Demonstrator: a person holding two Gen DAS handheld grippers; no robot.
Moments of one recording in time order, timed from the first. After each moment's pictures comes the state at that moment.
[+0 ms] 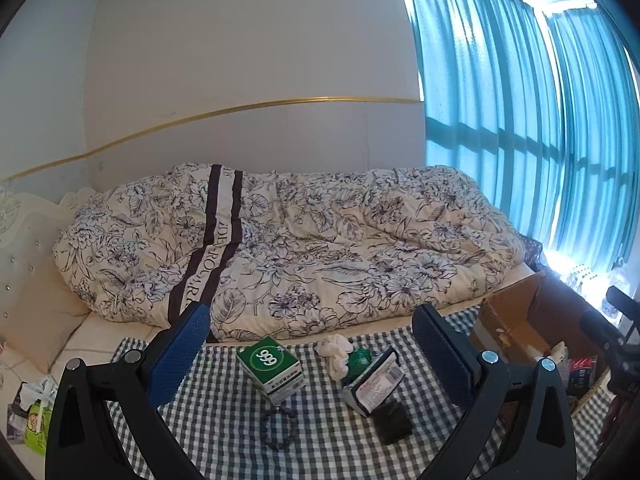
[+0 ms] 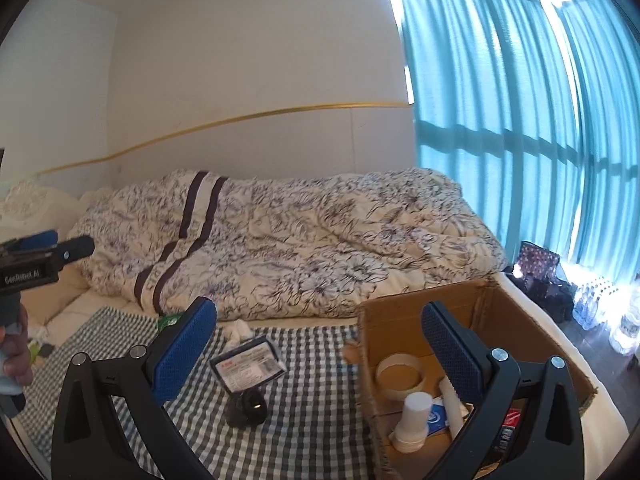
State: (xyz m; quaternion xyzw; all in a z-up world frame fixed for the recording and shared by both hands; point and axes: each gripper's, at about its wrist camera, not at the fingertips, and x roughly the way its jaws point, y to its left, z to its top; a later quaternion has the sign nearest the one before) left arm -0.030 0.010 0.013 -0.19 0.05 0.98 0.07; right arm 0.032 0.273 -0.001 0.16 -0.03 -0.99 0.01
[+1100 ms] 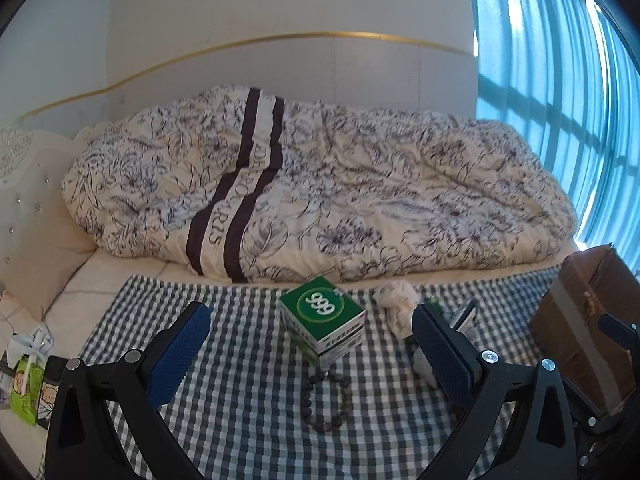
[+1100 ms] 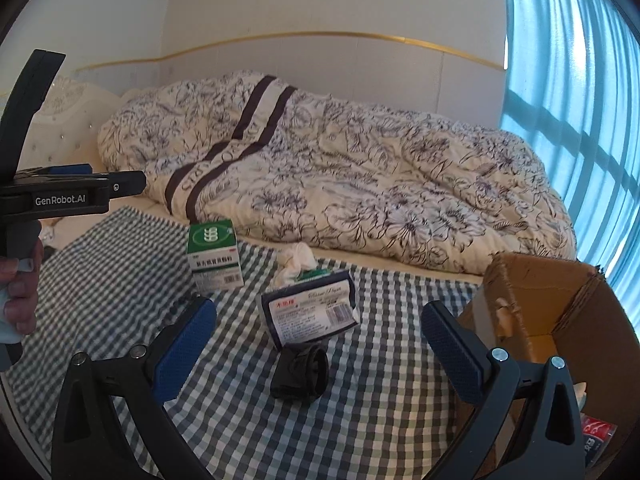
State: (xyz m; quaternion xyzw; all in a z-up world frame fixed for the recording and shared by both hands) left arm -0.106 -0.059 -0.084 -0.29 0.02 0.96 0.01; right arm -0.047 0.159 -0.095 0.27 0.07 -0.96 0.09
